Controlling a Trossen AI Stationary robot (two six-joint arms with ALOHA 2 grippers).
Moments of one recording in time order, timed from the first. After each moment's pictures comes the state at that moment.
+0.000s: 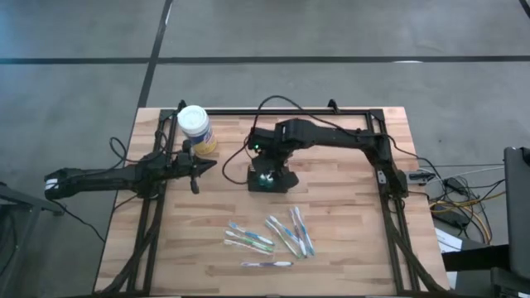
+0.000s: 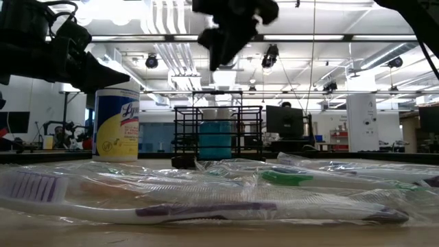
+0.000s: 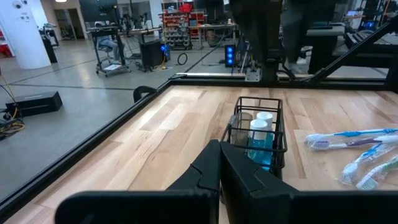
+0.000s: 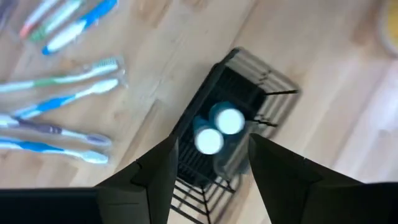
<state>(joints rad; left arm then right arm) 0.17 0.40 0.04 0.25 -0.09 0.04 -0.09 2.11 2.19 -1.31 -0.16 -0.55</state>
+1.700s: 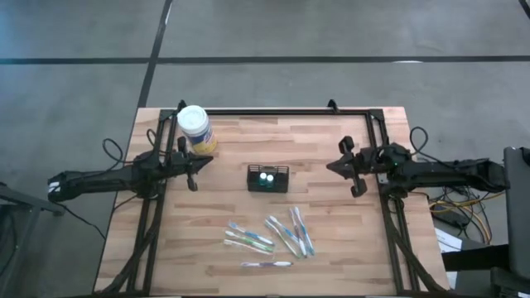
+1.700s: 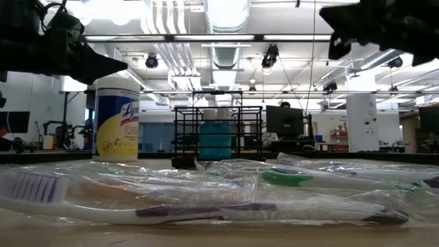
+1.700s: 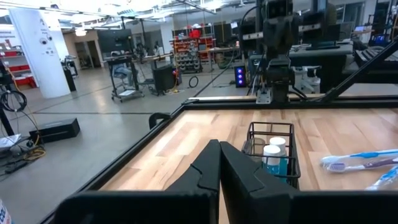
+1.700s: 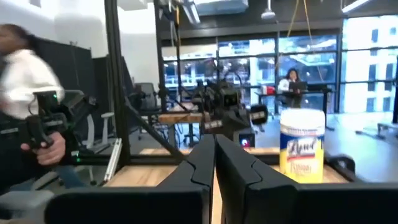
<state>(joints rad) 0.17 0.30 0.05 0.25 -0.13 0.11 -0.21 0.65 0.15 0.74 -0.32 0.15</state>
